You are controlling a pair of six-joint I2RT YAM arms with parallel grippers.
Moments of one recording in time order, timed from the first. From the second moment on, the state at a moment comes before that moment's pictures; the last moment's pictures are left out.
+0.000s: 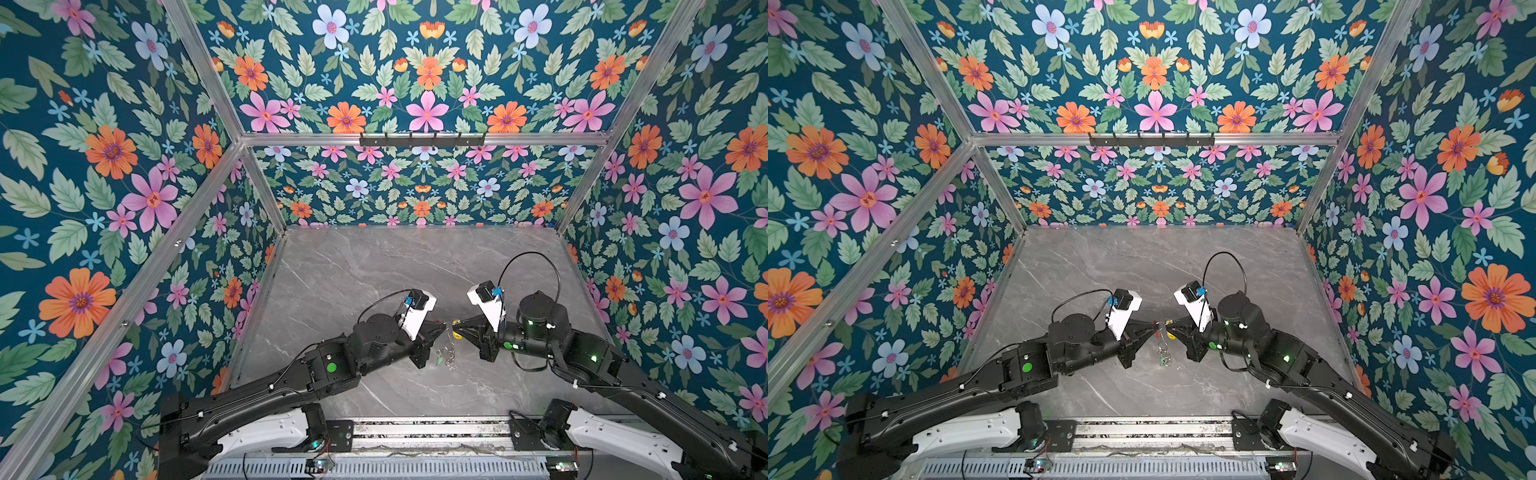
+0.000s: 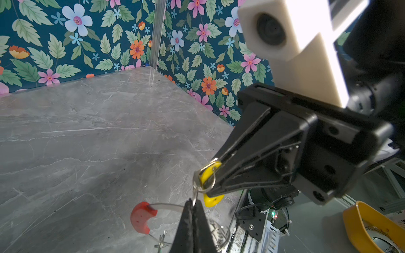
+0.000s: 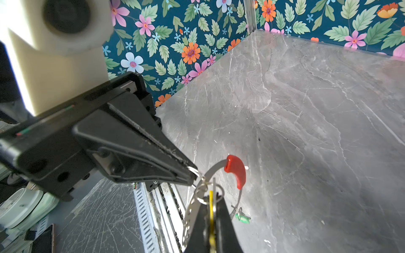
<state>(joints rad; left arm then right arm) -1.20 0.96 0.87 -0.17 -0.09 -0.35 0.86 0.85 0.96 -0.53 -0.26 0.26</state>
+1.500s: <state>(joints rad) -1.19 0.90 0.73 0.07 0.16 -0.25 1.06 1.14 1.52 -1.13 -0.09 -0.13</state>
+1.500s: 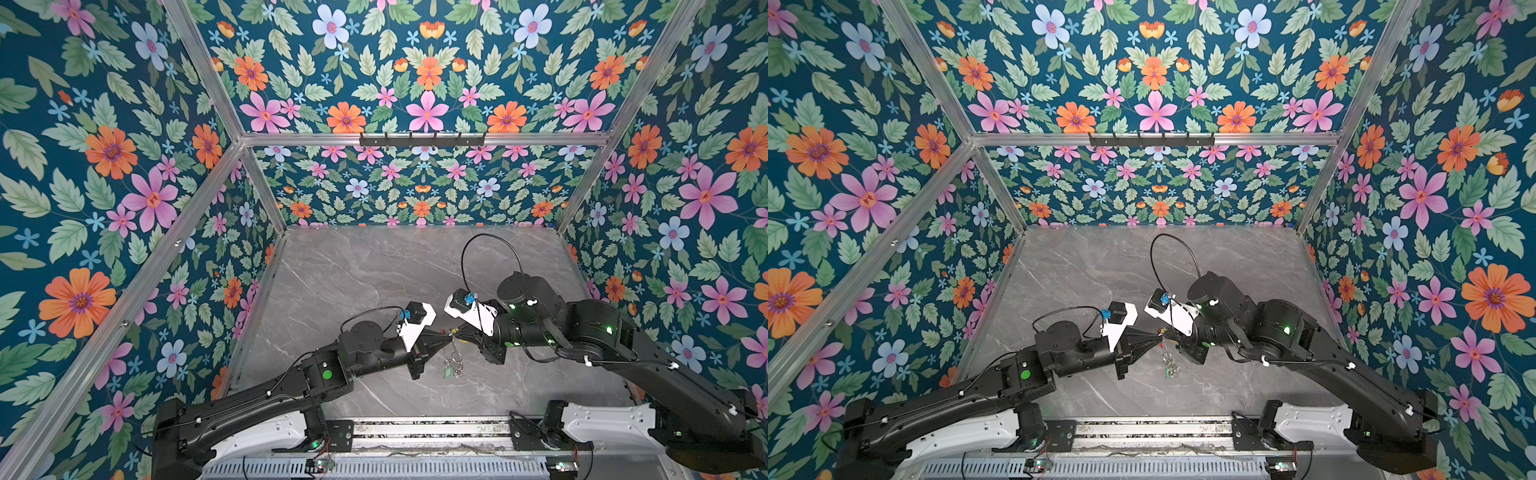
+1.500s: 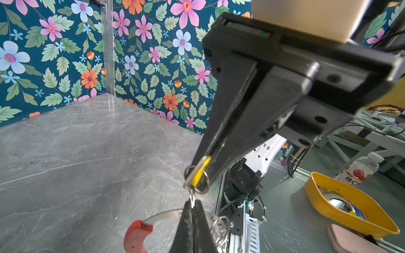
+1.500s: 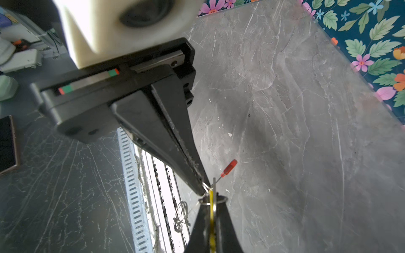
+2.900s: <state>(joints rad) -1.19 0.80 0.78 -0.12 0.21 -0.21 1.13 1.10 1.46 -1.03 -0.02 -0.24</state>
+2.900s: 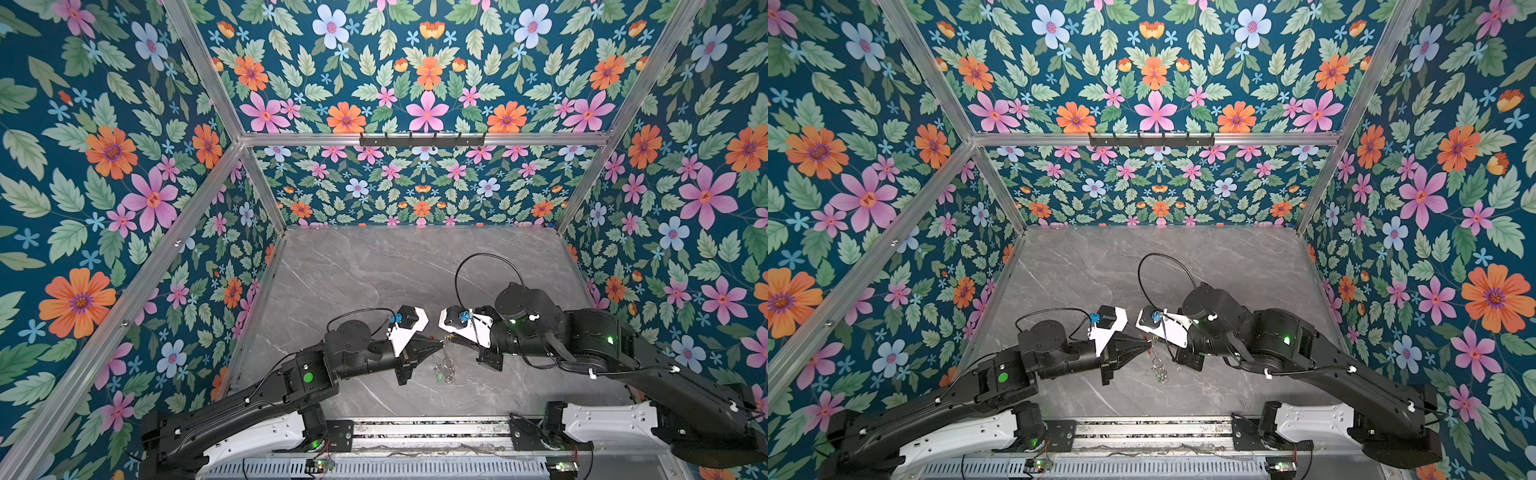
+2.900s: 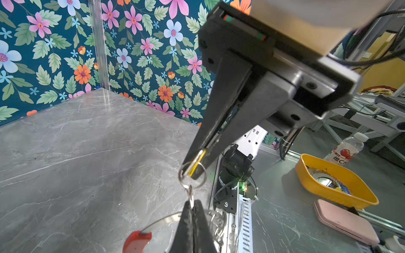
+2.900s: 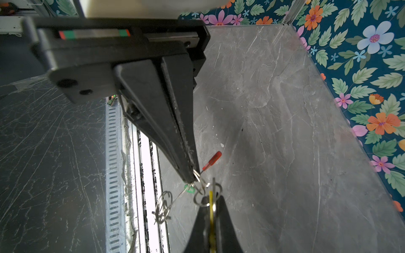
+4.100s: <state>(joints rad) -1.19 0.78 0.45 0.66 0.02 -0.16 1.33 1.32 1.69 -1.03 0.42 -0.48</state>
